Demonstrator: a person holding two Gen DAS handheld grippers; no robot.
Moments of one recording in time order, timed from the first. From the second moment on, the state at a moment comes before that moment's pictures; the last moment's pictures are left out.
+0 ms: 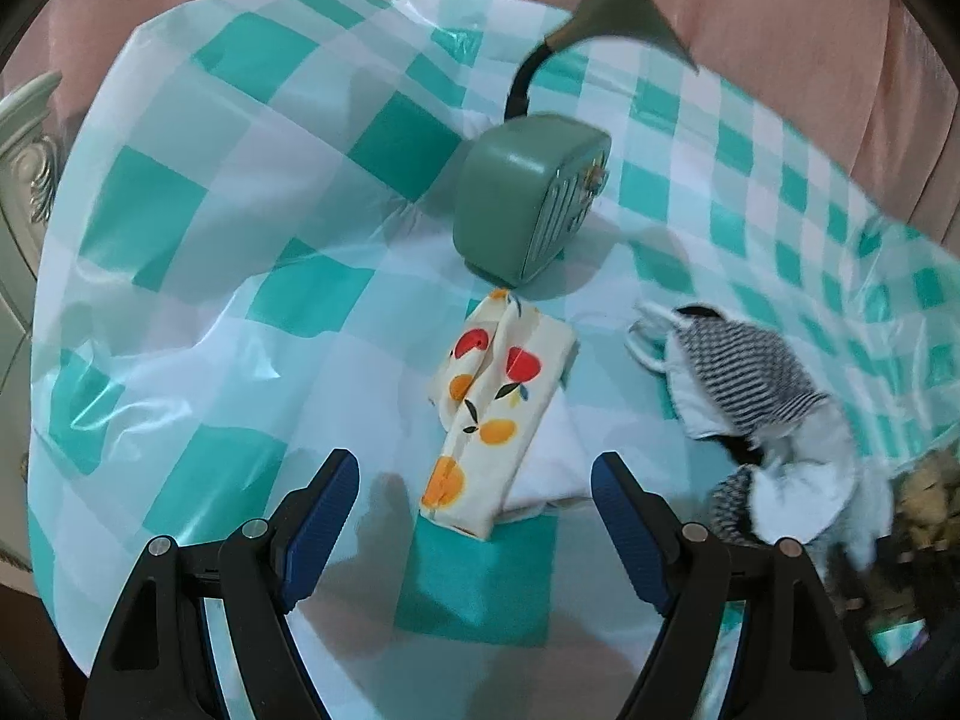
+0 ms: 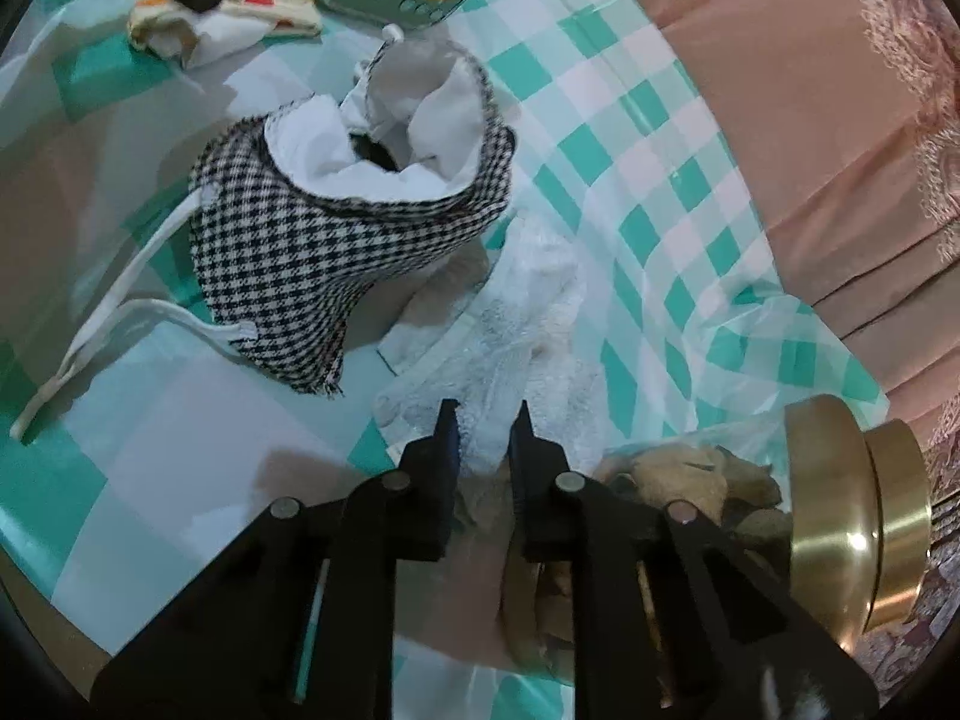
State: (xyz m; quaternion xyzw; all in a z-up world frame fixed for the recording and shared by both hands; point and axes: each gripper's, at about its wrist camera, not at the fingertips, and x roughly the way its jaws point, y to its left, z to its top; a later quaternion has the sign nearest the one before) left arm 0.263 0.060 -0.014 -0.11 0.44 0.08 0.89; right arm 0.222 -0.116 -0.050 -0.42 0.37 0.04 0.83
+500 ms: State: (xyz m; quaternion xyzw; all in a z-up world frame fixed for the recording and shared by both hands) left arm 0.269 0.048 -0.026 -0.05 0.44 0.07 0.89; right arm 0.181 -0.127 -0.017 -0.35 0.32 0.07 0.88
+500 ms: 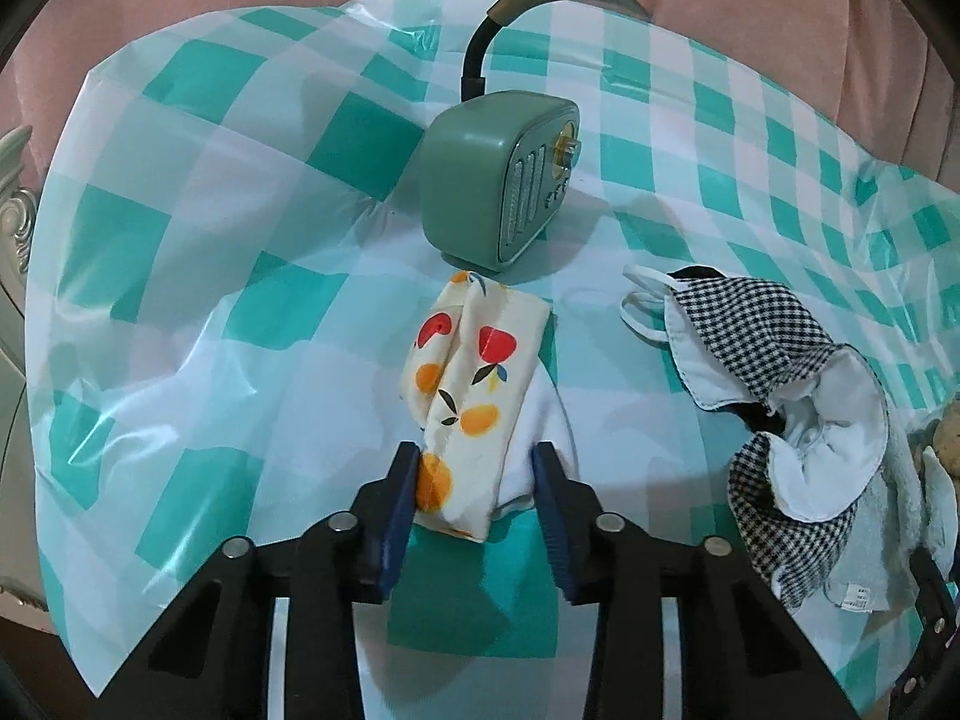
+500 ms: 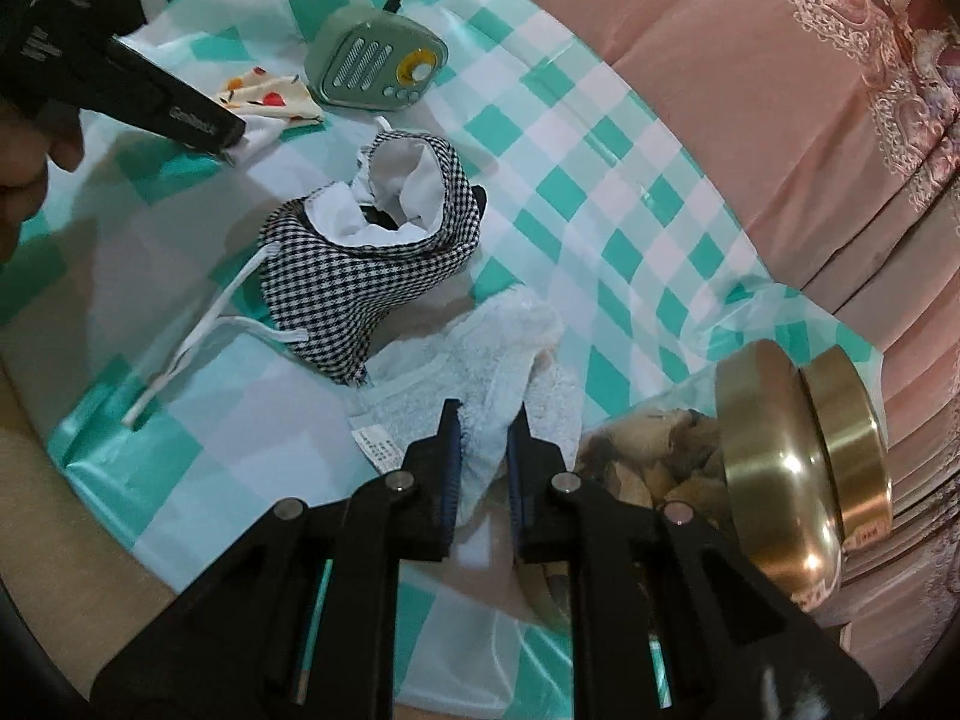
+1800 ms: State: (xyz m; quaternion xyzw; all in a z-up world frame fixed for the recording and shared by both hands) left arm 0.067 -0.005 0.045 -0.20 0.37 -0.04 0.91; right arm 0.071 -0.262 0.041 -0.01 0.35 0.21 0.91
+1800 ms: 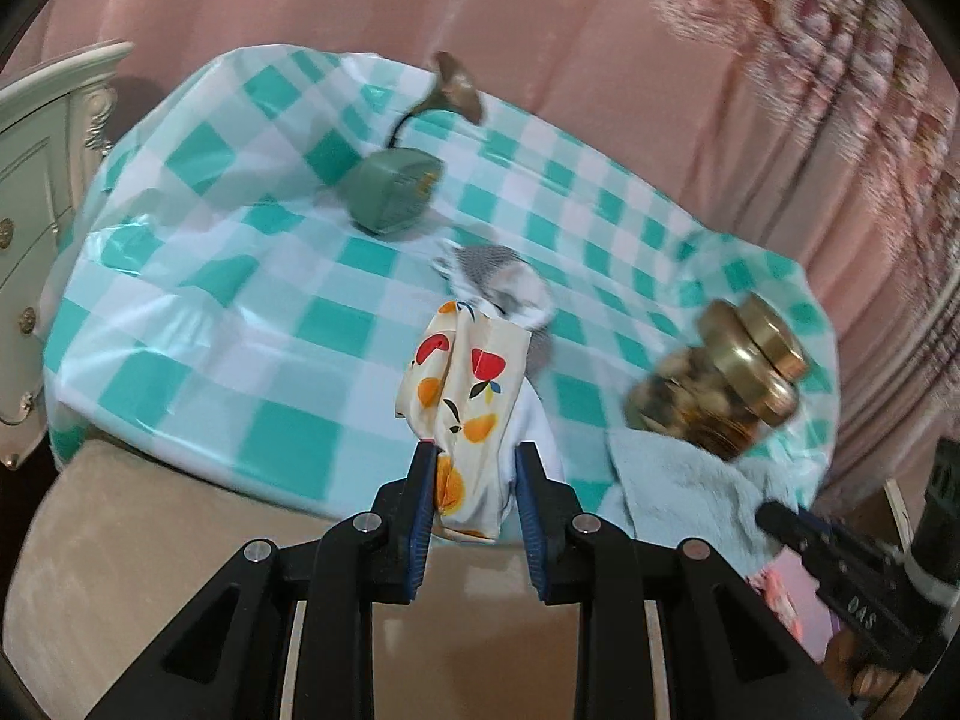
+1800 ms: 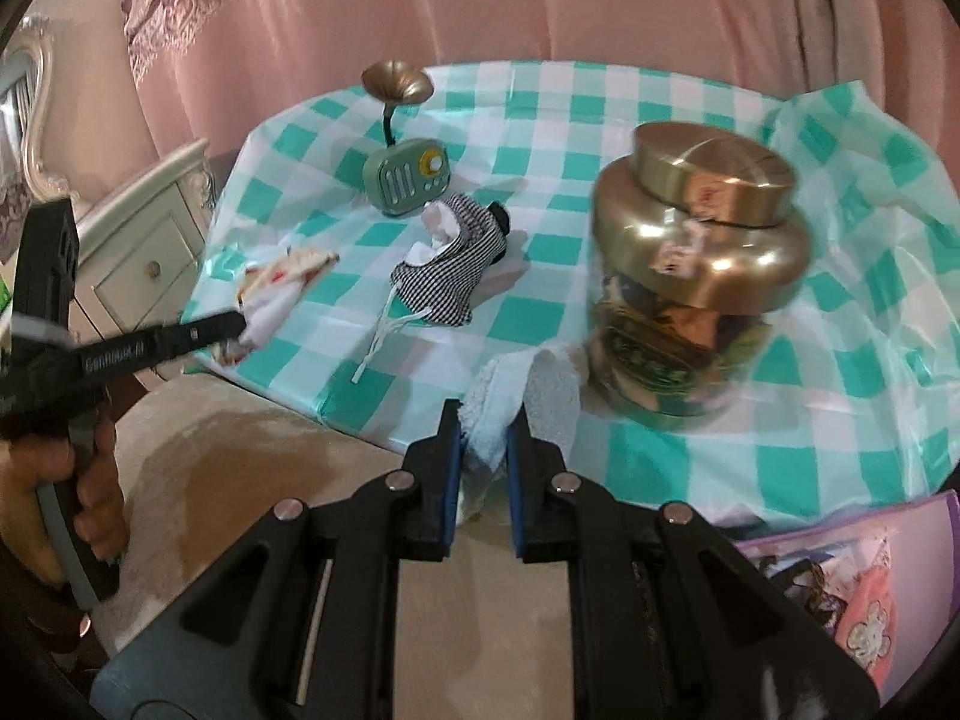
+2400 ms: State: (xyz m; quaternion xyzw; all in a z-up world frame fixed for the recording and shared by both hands) left arm 0.034 -0.138 0.080 -0.13 0.37 -0.18 0.90; right arm 0.008 -0.373 0.081 0.03 0.31 0.13 0.94
